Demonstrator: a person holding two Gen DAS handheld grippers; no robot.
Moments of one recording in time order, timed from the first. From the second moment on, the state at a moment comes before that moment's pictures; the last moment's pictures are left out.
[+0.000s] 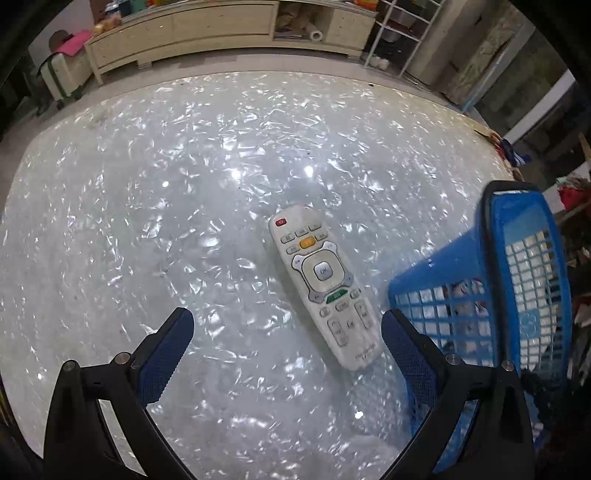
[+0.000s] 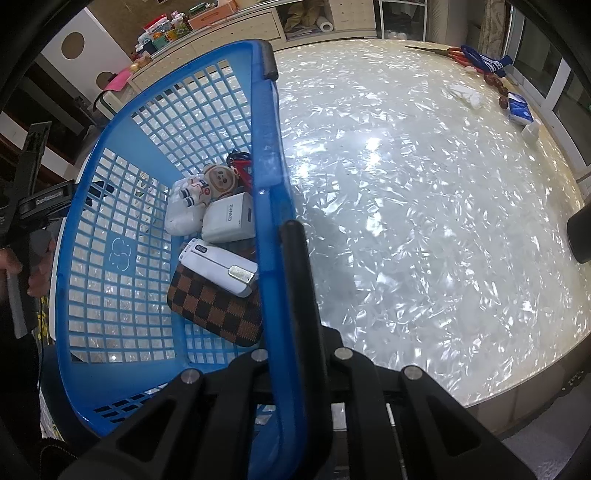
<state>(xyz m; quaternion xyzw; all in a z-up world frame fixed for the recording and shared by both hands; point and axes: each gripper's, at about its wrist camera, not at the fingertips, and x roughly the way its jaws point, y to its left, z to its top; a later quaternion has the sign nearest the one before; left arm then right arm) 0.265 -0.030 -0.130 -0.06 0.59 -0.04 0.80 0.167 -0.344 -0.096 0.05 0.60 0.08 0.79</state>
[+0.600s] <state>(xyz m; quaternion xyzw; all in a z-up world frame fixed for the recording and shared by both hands) 0.288 -0.038 -0.170 -0.07 0.59 0.03 0.80 0.166 -0.343 -0.096 0.05 0.60 0.09 0.79</state>
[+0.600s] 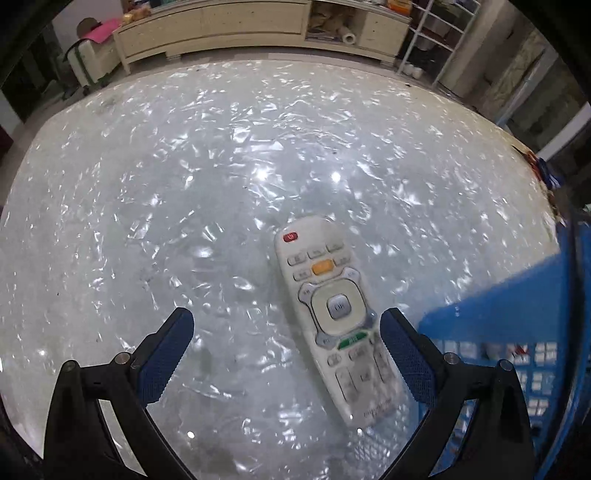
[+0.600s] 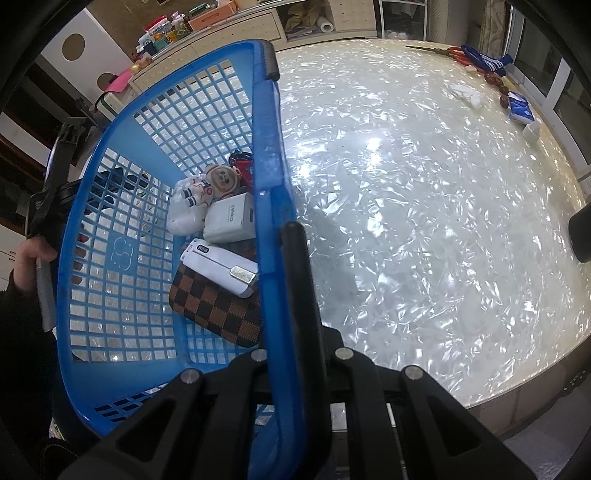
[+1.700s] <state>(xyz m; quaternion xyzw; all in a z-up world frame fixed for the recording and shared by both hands) 0.300 -0.042 -0.194 -0.16 0.61 0.09 0.77 0.161 -0.342 -0.096 0.05 0.60 0.09 0.79</state>
